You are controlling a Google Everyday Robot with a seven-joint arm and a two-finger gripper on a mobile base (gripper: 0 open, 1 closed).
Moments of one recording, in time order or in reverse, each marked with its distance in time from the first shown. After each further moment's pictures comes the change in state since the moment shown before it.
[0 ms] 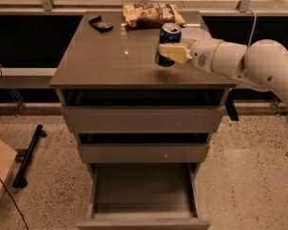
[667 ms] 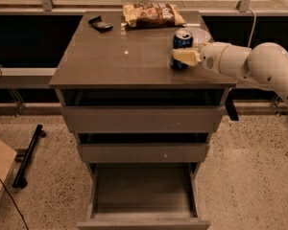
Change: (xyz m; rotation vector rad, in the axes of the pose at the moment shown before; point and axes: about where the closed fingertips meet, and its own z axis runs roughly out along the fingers) arm 0.032 -0.066 0.000 0.100 0.064 -0.039
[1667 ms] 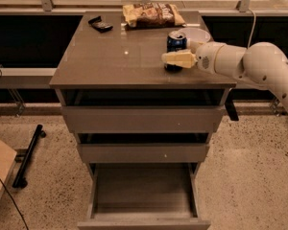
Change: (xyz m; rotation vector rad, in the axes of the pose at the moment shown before) arm 0.000 0.009 0.007 -0.018 -0.001 0.003
